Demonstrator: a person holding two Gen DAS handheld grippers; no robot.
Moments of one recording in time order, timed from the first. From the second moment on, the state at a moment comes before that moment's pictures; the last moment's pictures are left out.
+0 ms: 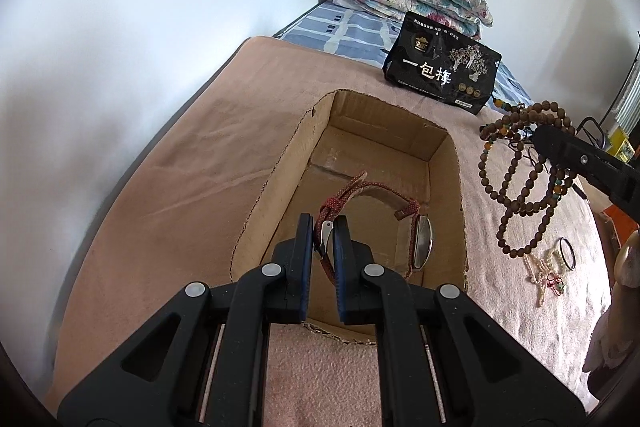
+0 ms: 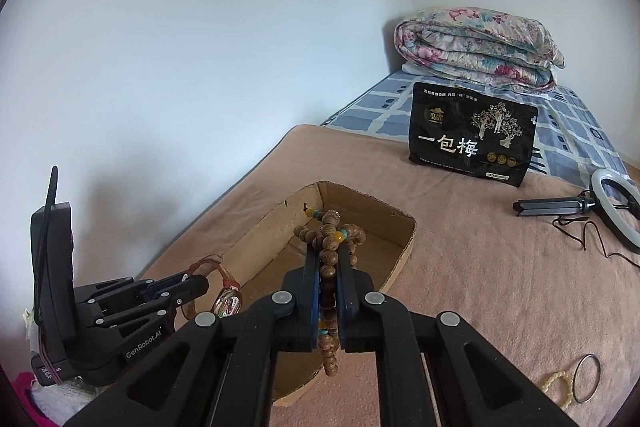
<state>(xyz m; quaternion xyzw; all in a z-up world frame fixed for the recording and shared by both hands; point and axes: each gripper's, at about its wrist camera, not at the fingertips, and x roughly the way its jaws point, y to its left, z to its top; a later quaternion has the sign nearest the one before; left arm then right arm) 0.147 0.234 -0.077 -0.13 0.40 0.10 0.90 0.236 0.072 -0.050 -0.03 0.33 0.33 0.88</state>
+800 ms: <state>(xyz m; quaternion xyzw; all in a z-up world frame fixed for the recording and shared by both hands) 0.167 0.238 -0.108 -0.13 0.44 0.10 0.88 0.263 0.103 -0.103 -0.04 0.38 0.32 0.87</state>
